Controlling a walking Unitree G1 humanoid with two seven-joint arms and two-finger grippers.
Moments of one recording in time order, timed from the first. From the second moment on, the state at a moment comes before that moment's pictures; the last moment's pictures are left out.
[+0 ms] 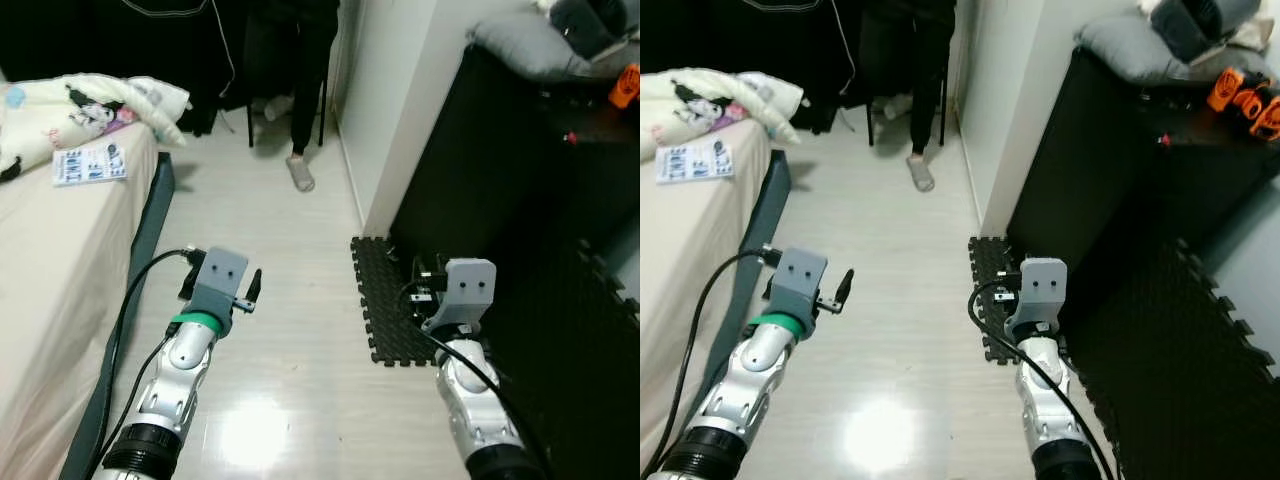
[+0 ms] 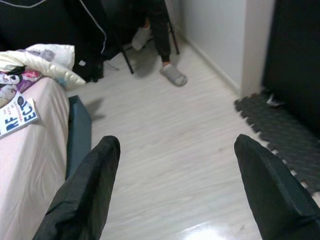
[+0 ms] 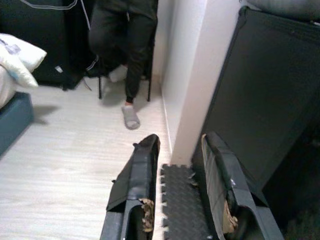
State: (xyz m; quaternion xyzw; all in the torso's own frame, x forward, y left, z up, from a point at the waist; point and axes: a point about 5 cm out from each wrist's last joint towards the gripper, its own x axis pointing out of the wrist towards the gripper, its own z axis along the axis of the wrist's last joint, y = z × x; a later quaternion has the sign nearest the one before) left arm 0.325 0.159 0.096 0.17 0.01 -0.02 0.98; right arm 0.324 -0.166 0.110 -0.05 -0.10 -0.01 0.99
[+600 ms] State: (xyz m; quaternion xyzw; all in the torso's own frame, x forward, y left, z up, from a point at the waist) left arm 0.324 0.157 0.101 0.18 -0.03 0.01 0.98; right arm 0.338 -0.153 0.118 -0.05 -0.10 0.01 0.99
